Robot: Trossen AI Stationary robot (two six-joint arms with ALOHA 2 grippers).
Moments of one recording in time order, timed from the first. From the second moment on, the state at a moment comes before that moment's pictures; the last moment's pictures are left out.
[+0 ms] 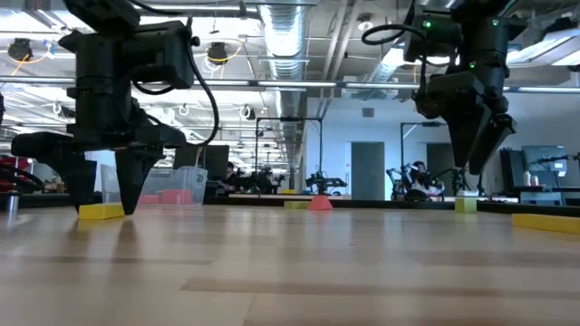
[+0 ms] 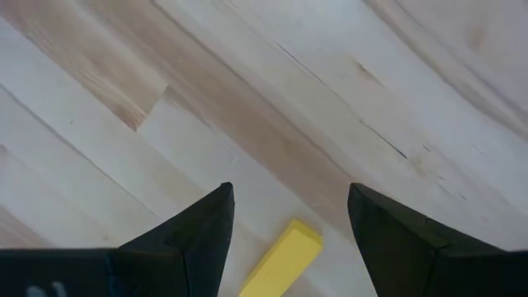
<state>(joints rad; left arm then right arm) -0.07 1.47 0.69 -0.67 -0.02 -1.55 -0.14 1.29 0.81 -0.86 -0.06 0.75</state>
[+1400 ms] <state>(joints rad) -0.06 1.14 0.86 -0.17 -0.23 -0.88 -0.19 1.29 1.09 -0.18 -0.22 0.52</state>
